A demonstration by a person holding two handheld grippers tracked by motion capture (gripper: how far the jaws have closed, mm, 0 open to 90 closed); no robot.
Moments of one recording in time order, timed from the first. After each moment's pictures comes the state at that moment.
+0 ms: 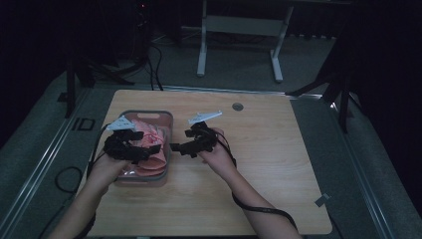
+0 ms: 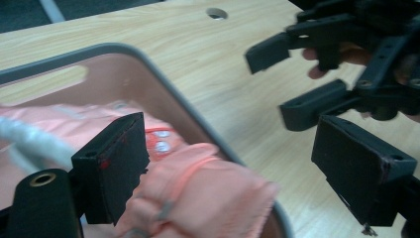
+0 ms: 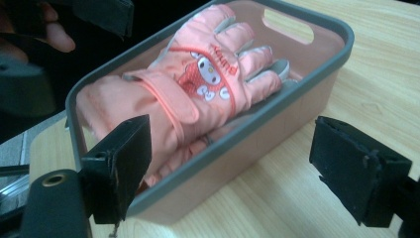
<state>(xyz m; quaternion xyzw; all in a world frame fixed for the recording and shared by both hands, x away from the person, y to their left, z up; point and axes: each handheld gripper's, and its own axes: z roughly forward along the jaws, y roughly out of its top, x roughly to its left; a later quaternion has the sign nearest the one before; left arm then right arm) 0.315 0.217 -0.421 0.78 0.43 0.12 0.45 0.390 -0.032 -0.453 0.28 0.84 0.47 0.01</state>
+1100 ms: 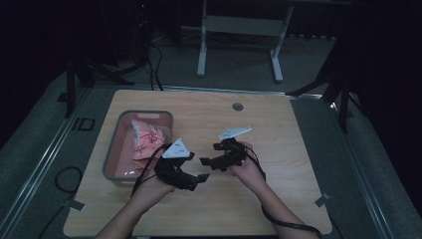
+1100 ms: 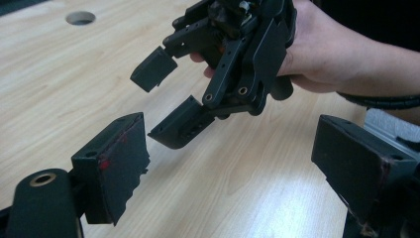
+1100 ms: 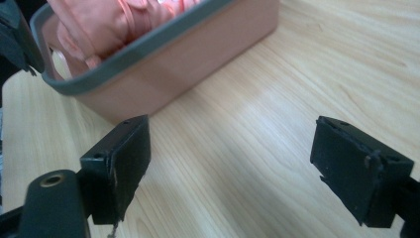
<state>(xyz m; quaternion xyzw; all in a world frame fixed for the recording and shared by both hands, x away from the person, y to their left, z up) 0.279 0.091 -0.440 0.84 0.29 0.07 0.46 0.372 -0.120 -0.488 0.30 0.85 0.44 0.02</state>
